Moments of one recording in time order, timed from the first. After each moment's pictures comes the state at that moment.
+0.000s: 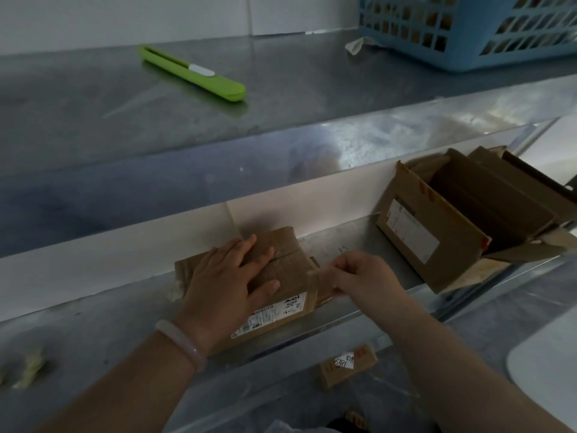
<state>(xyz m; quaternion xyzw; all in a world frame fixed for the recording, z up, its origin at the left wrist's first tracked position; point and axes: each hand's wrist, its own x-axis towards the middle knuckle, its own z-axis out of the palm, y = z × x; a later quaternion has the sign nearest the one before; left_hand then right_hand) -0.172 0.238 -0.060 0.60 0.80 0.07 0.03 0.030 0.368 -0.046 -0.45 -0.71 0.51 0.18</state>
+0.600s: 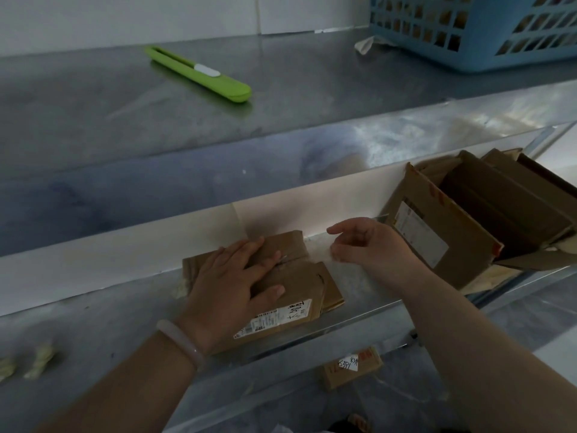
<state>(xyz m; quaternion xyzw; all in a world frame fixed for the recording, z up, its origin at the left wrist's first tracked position) -0.174 0.234 -0.061 0.61 0.79 0.09 0.05 0.021 0.412 -0.036 -0.34 -0.71 0.57 0.21</state>
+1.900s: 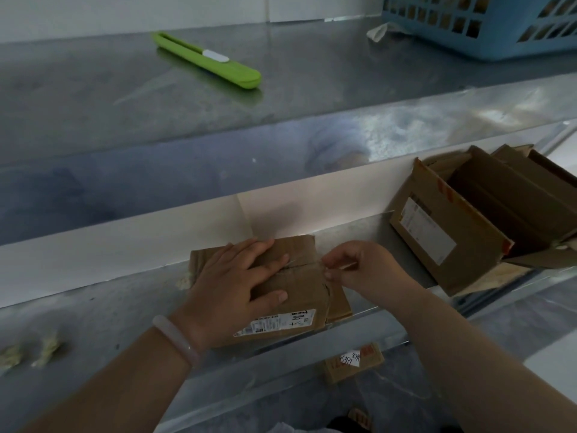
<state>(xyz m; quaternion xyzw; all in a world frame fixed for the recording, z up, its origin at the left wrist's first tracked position) -0.180 0.227 -0.061 0.66 0.75 0.09 0.06 0.019 0.396 -0.062 -0.36 -0.80 0.46 0.12</state>
